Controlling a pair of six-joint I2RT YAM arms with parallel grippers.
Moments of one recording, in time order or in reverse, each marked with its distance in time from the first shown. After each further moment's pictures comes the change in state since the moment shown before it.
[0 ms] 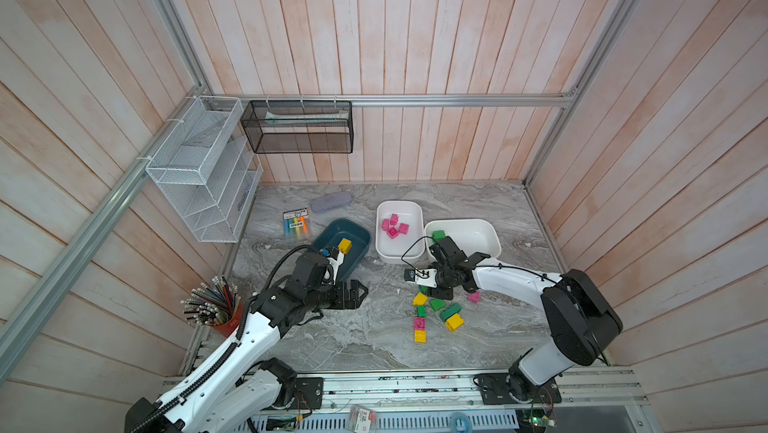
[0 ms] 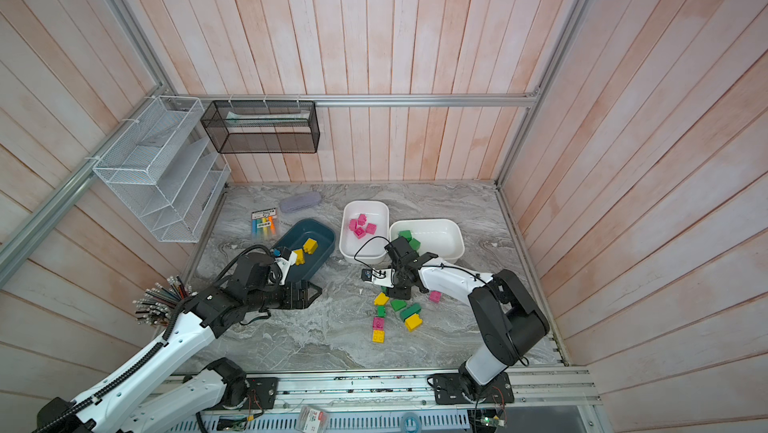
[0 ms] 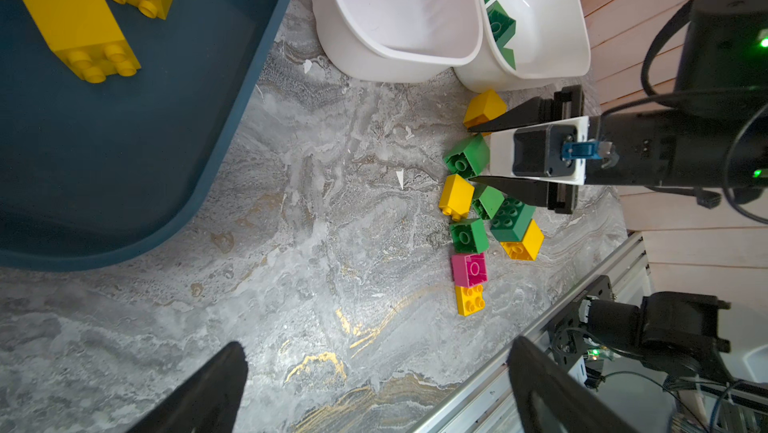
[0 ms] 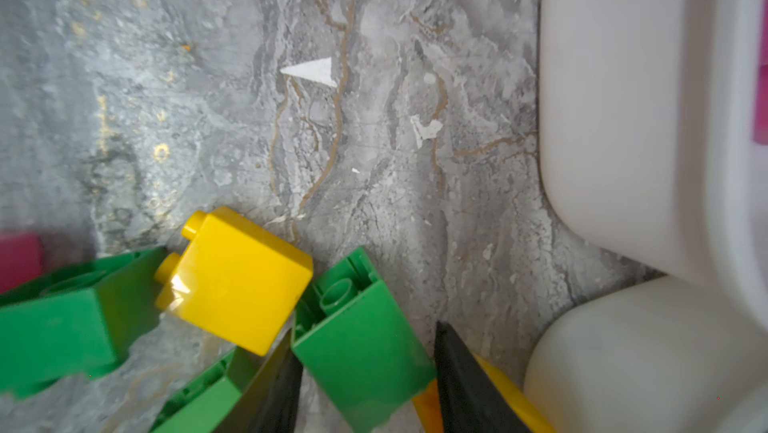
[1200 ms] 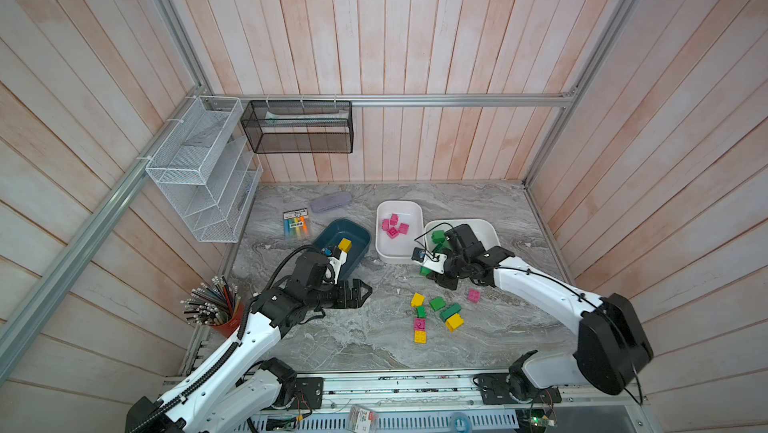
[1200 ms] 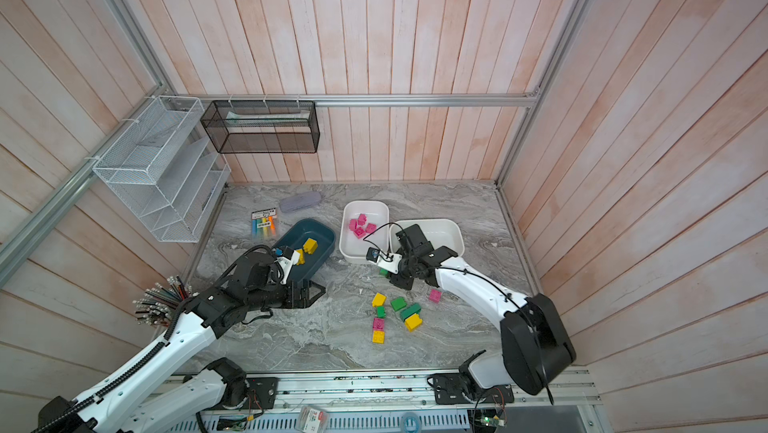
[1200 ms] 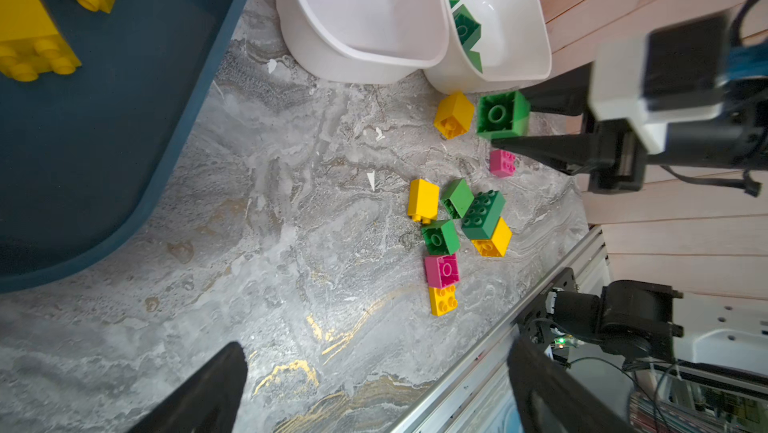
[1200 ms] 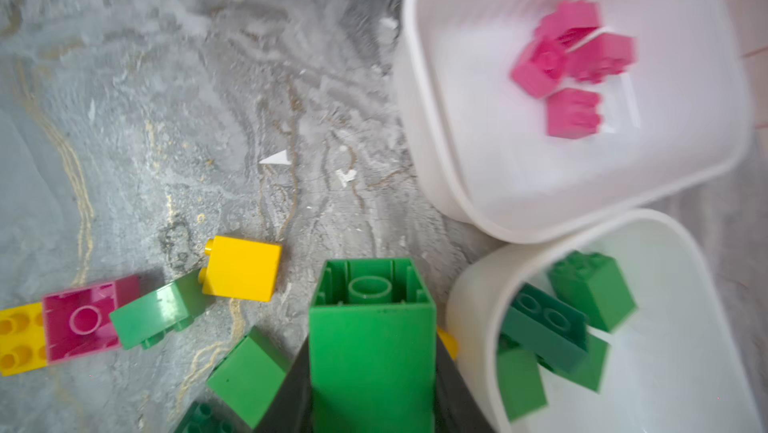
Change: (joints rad) left arm 0.000 0.002 -0.004 0.069 0.079 -0.038; right arm -0.096 -0.248 0.054 -0.066 -0.098 0.194
